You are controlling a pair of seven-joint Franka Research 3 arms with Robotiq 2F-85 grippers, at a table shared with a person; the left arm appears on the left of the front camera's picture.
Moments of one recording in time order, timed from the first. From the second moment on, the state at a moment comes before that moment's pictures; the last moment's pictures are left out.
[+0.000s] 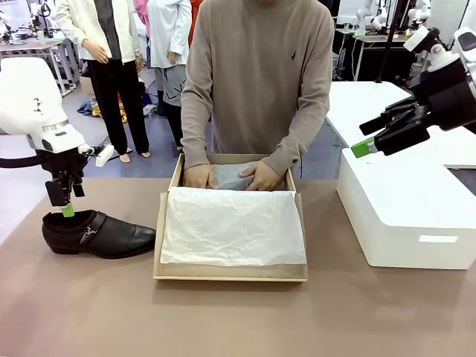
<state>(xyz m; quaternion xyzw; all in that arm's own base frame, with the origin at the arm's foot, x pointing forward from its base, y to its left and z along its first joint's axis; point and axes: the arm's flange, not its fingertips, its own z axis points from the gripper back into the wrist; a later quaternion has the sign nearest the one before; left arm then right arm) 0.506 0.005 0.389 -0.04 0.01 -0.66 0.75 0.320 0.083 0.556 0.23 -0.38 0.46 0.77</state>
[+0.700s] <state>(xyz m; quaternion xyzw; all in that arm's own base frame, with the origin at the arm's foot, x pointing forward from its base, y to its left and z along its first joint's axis) 0.512 0.011 0.361 -0.05 0.02 -0.65 0.76 0.320 0.083 0.556 0.23 -0.38 0.46 0.77</state>
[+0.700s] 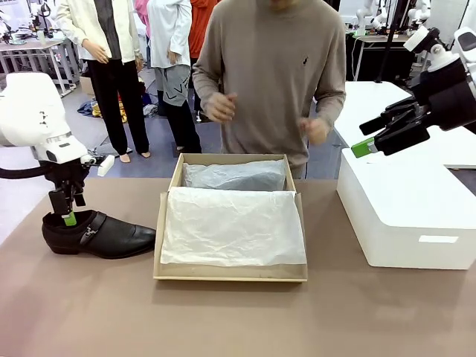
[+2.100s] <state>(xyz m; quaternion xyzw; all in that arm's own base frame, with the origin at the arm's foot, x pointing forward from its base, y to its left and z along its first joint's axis) 0.516 0.009 0.326 -0.07 0.04 -0.66 0.75 0.320 0.083 0.556 0.23 -0.38 0.46 0.77</state>
